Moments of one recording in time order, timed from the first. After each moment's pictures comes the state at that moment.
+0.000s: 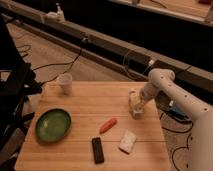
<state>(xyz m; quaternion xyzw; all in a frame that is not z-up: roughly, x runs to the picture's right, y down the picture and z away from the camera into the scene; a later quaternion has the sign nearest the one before) 0.233 0.112 0.909 -0.34 0.08 0.56 0.75</state>
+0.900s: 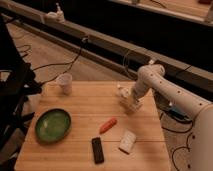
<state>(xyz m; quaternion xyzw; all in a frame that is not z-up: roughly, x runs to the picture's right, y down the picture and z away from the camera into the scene) 0.166 0.071 0.870 -0.31 0.02 0.44 0.84</state>
